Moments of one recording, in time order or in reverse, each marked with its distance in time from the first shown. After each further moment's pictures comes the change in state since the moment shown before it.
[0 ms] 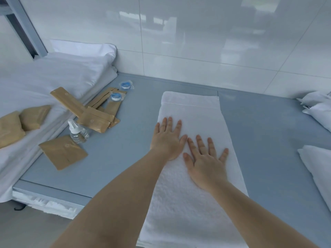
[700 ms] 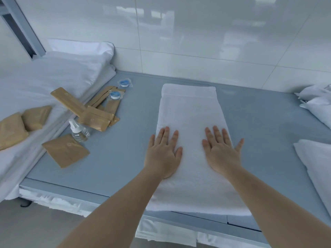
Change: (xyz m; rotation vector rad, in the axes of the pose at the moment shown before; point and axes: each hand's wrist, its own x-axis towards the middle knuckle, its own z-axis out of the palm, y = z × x) left_hand -0.062 0.001 0.010 -0.063 0.064 0.021; right_hand 0.023 0.049 -0.015 -0.020 -0.048 0.142
